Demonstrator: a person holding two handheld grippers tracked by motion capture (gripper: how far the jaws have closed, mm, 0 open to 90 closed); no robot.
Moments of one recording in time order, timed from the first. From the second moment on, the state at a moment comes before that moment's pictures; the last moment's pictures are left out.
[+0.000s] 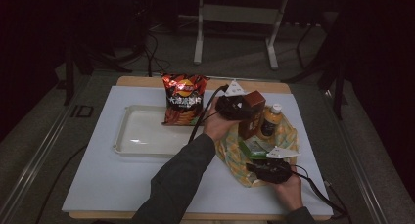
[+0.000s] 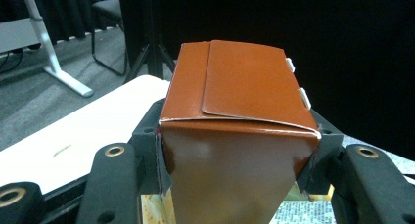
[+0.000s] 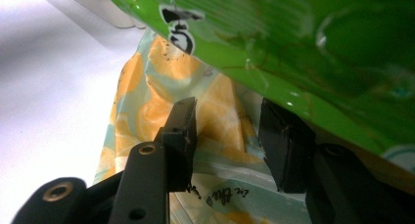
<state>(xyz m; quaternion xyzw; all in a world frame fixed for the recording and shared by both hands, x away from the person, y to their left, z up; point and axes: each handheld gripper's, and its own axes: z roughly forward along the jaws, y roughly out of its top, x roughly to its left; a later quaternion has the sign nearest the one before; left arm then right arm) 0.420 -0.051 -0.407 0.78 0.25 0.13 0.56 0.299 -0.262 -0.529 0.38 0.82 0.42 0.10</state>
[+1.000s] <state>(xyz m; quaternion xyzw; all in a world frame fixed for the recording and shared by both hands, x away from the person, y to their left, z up) 0.395 -0.039 -0.379 0.77 0.24 0.12 0.57 0.298 -0.261 -0.533 0.38 0.82 0.42 0.10</state>
